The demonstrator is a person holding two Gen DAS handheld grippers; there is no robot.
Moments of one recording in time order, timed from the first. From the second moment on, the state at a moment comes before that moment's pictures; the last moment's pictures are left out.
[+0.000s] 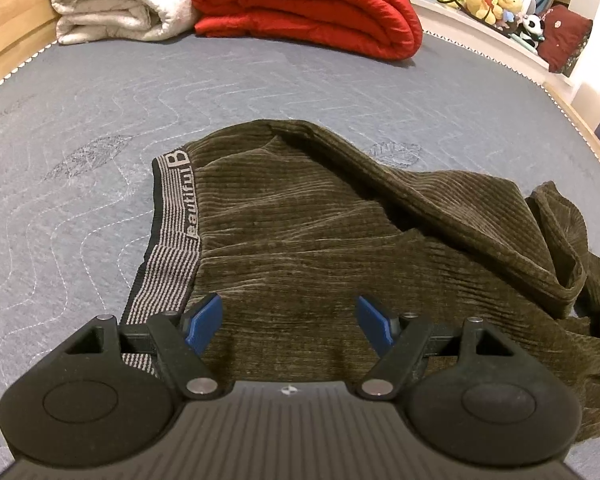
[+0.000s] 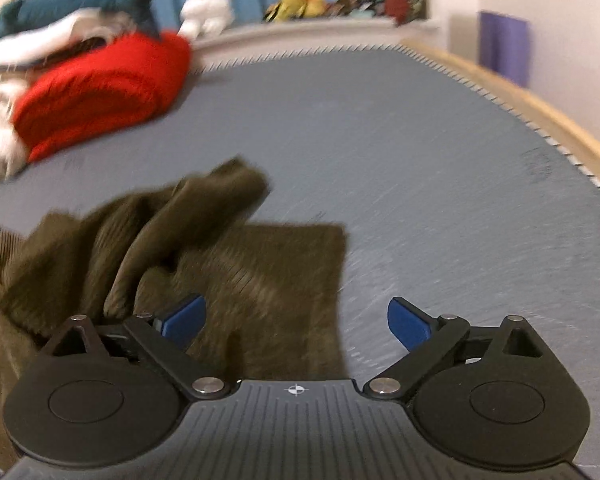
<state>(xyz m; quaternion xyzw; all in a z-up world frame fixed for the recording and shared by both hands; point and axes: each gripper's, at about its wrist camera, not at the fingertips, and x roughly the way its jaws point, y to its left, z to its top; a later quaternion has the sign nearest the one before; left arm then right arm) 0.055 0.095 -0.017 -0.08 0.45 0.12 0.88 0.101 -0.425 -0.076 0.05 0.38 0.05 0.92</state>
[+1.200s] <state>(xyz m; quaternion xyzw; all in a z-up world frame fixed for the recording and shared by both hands) 0.051 0.104 -0.010 -0.10 0.44 0.11 0.88 0.038 -0.435 -0.011 0.11 0.41 -0.08 0.90</state>
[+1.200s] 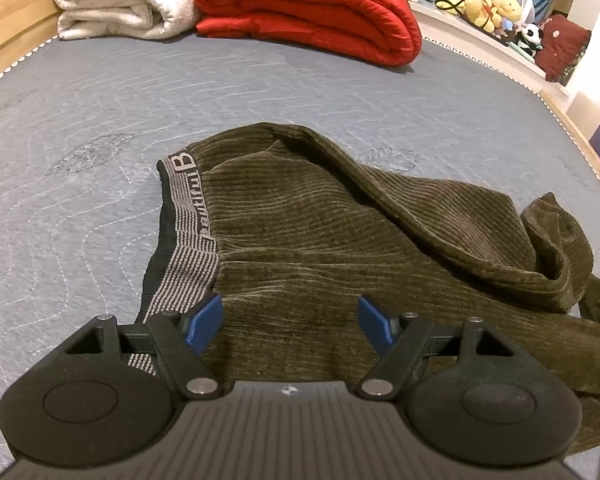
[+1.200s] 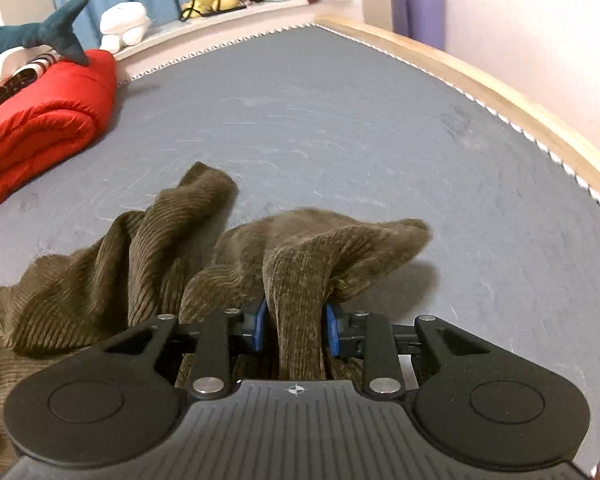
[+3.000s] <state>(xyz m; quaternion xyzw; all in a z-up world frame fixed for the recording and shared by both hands) 0.060 0.119 -0.015 -0.11 0.45 0.12 0.88 -0.012 -0.628 -0.077 0.35 0.24 -0.41 0.80</state>
